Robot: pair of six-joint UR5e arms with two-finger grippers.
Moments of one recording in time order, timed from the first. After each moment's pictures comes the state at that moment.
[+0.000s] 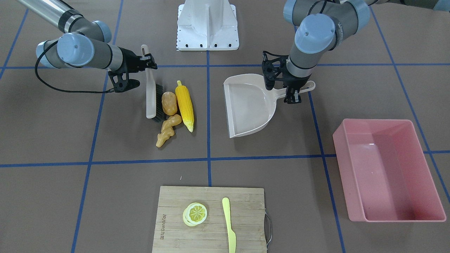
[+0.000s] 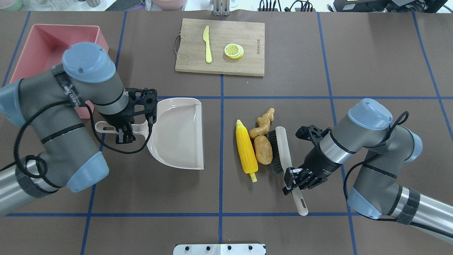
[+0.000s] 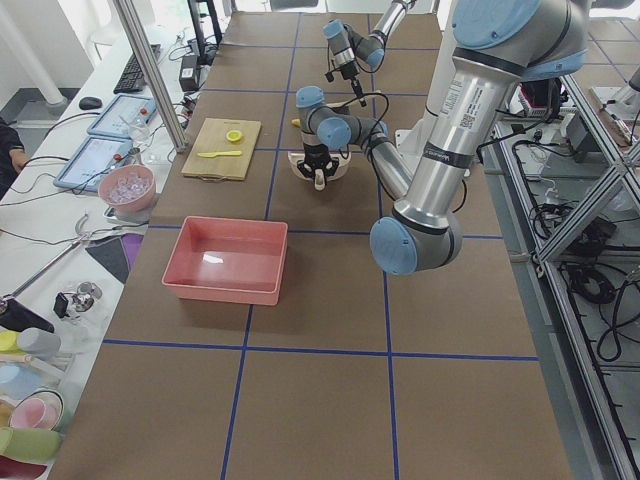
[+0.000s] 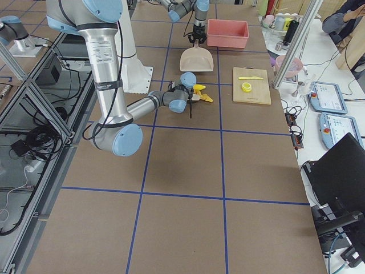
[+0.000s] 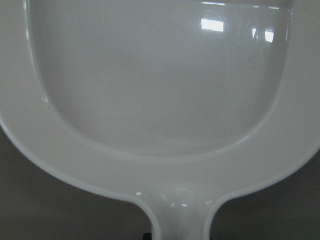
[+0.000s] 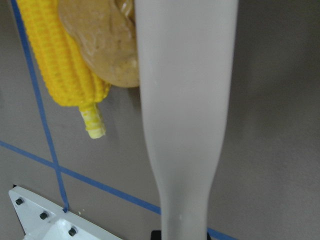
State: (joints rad) left arm -0.69 -2.09 -1.83 -1.33 -2.07 0.50; right arm 0.57 -1.34 1.69 -0.85 2.54 1.29
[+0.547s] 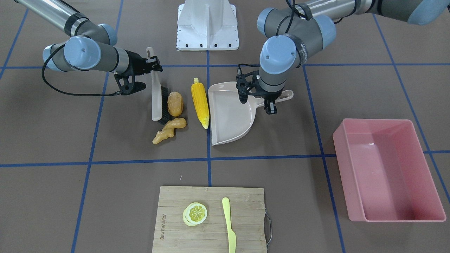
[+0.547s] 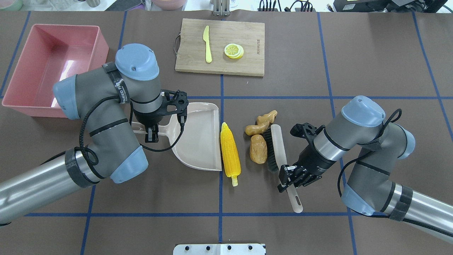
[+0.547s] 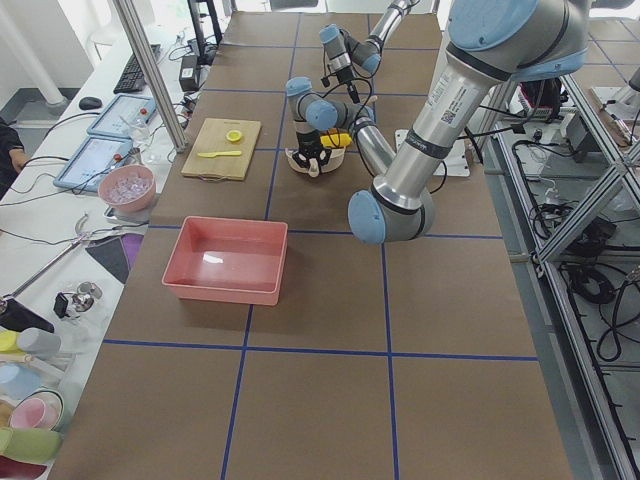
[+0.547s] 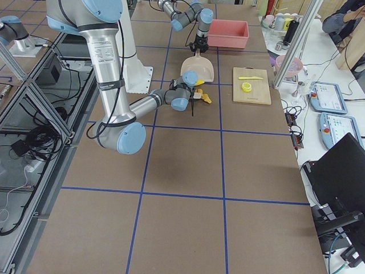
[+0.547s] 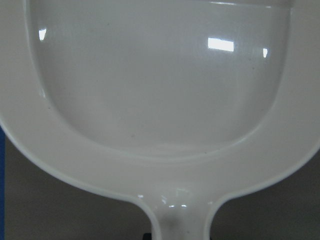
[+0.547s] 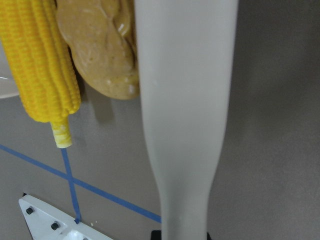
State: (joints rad) left arm -0.63 -2.23 -1.66 -1.31 -2.07 0.50; right arm 0.57 -1.31 1.67 -0.85 2.54 1.29
